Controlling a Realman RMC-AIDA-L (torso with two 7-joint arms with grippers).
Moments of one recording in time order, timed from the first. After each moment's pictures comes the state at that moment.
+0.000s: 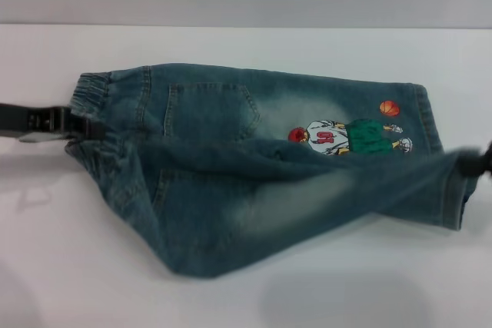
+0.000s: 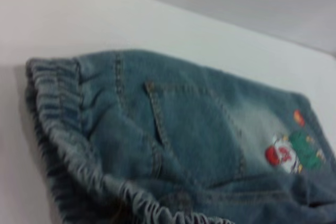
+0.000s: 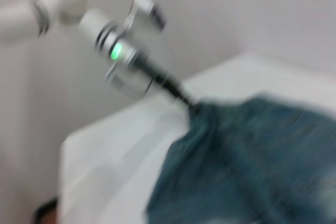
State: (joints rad) left arm -0.61 -1.93 0.65 0.81 2.32 1.57 -2.36; right arm 0.55 1.94 -0.34 -0.84 -2.28 -2.05 1.51
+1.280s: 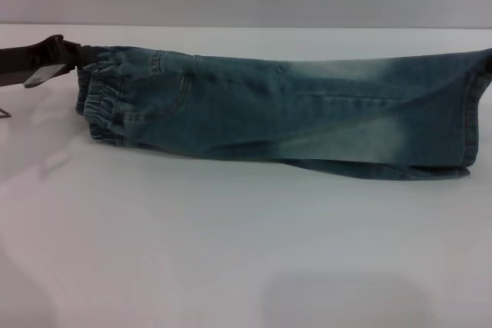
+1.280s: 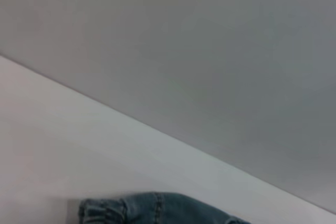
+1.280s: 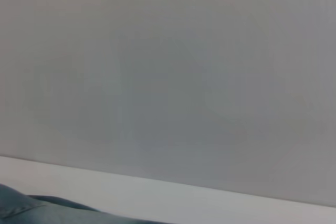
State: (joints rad) left arm -0.63 -1.99 0.53 0.73 2.18 1.24 -2.37; right arm 0.52 1.97 -0.35 -0.60 -2.01 -1.27 1.42
